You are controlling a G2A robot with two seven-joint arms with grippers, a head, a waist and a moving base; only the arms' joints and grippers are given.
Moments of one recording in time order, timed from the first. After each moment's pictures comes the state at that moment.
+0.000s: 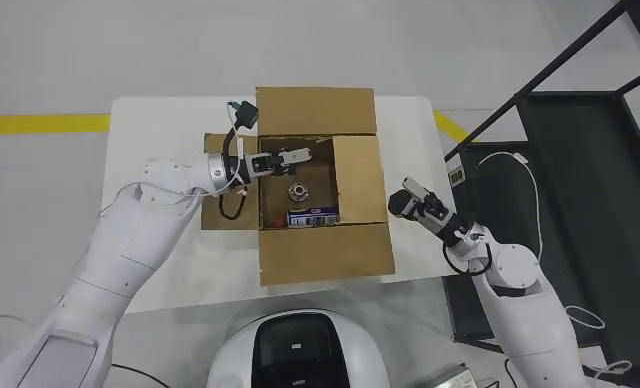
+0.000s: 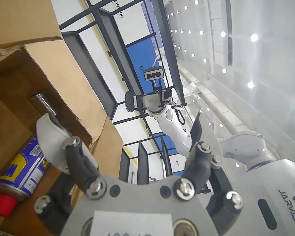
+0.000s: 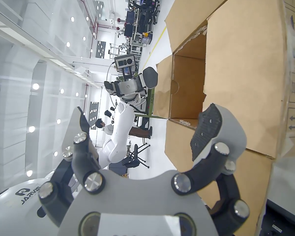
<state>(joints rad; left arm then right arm) 0.73 -1.17 -0.86 -1.23 -0.37 -0.40 -0.92 -1.64 -1.10 1.62 -1.76 0.40 -0.29 0.74</state>
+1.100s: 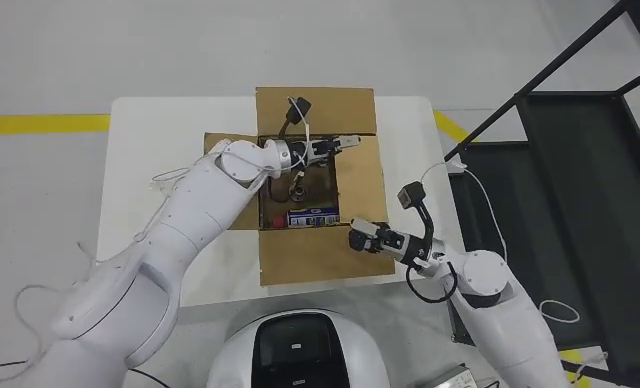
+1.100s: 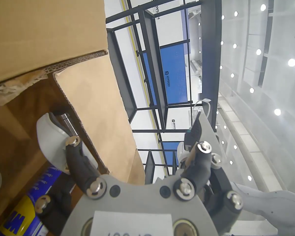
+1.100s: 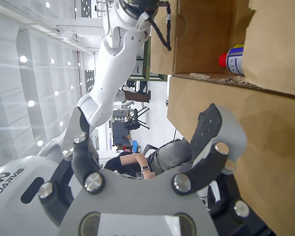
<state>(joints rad) 0.42 -1.55 -0.46 -0.58 -0.38 -0.41 -0.67 -1.64 -1.10 1.43 -1.85 0.28 -0.20 0.85</state>
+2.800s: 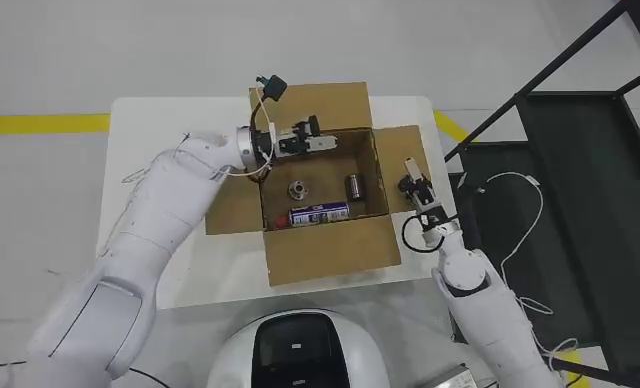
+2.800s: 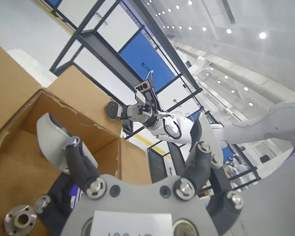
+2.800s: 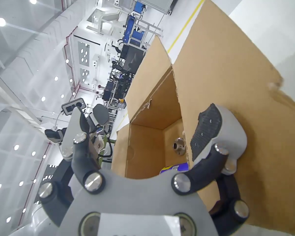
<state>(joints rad) 0.56 -1.38 -0.85 -0.88 -0.09 -0.84 -0.82 -1.51 -1.17 1.40 -1.53 0.00 -0.37 -0.01</state>
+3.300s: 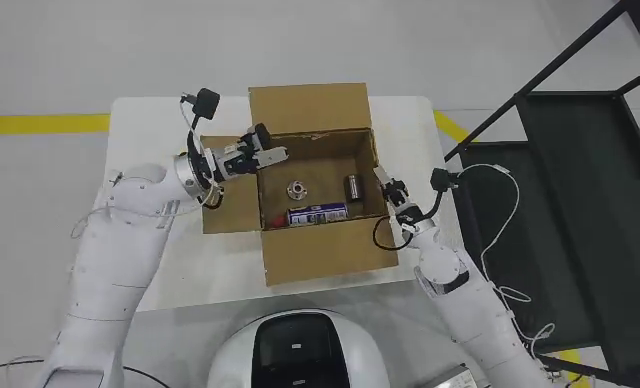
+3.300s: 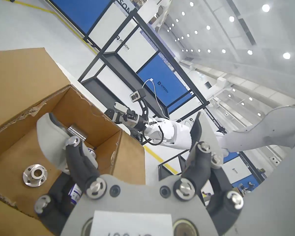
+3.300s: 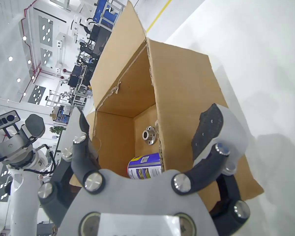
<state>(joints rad) 0.96 -1.22 -1.25 -1.46 -0.03 -0.60 -0.89 -1.45 -1.19 1.29 -1.50 -0.16 -0.23 -0.02</state>
